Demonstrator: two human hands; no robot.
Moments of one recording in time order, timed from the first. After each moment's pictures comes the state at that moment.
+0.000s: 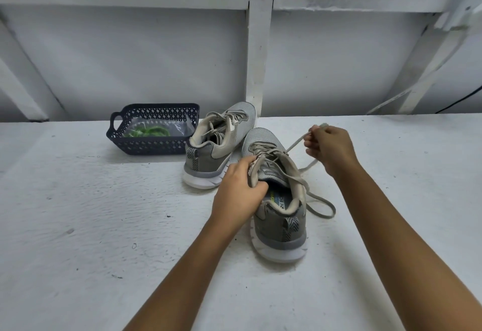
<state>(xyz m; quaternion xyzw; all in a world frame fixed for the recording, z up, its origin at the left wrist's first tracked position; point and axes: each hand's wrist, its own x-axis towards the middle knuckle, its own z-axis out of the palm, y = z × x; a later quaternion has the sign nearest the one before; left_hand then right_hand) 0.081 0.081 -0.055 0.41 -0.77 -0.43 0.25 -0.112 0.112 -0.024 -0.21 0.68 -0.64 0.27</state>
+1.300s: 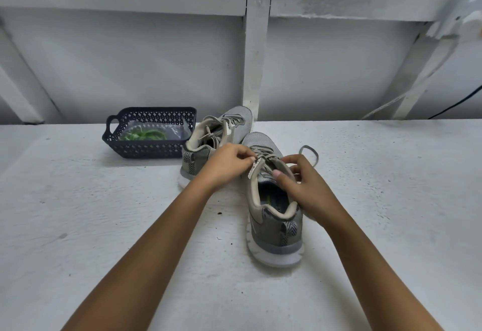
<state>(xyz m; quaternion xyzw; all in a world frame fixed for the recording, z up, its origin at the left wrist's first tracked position) 0.064 0.014 -0.037 0.34 -0.83 -0.41 0.19 -0.049 0.156 -0.041 -0.41 0.74 -0.48 0.25</state>
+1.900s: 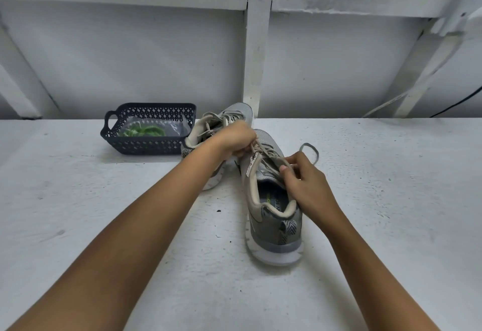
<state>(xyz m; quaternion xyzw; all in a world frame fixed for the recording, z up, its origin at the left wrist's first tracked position) 0.022 -0.012 -0.011 0.40 -0.76 -0.50 0.10 -0.043 0.157 -0.035 -0.42 0.78 -0.43 0.17</state>
